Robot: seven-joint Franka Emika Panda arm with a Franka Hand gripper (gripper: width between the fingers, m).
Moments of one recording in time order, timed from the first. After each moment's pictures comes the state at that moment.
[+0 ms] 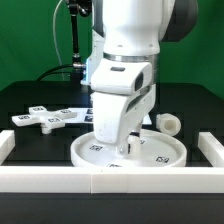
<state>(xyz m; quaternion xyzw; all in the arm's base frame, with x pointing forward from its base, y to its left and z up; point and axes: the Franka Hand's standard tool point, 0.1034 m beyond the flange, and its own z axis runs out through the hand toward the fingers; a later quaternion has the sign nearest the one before) 0.563 0.006 0.015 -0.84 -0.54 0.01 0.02</state>
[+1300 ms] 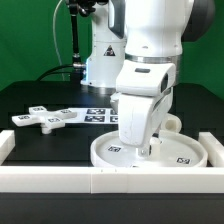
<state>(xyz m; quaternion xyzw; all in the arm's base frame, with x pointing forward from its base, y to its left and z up) 0.566 0.036 0.014 -0.84 -0.54 0.02 0.02</state>
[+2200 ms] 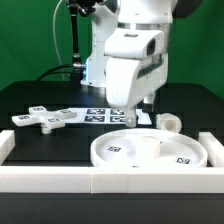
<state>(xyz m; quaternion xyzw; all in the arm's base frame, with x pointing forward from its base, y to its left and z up) 0.520 0.022 0.067 -0.86 -0.51 0.01 0.00</state>
